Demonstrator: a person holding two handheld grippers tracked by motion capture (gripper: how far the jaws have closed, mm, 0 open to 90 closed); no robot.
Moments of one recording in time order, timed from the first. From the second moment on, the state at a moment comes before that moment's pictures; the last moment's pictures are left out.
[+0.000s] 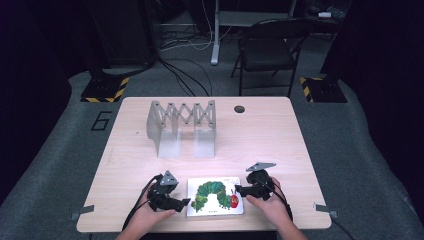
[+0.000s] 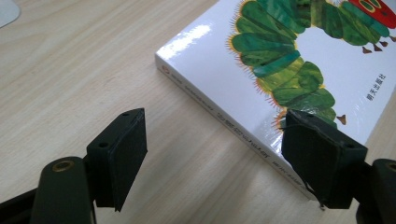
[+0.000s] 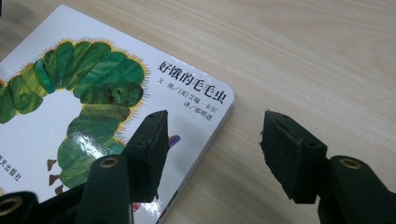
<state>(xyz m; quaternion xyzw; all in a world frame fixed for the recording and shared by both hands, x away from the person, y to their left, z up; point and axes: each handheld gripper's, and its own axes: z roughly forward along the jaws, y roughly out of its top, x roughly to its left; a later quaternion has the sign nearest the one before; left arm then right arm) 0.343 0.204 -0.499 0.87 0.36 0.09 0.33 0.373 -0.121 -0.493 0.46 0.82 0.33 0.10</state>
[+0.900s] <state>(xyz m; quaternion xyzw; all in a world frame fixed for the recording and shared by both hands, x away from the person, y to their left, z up) 0.328 0.180 -0.508 0.88 0.32 0.07 0.34 0.370 -0.107 -0.502 0.43 0.84 0.31 0.08</state>
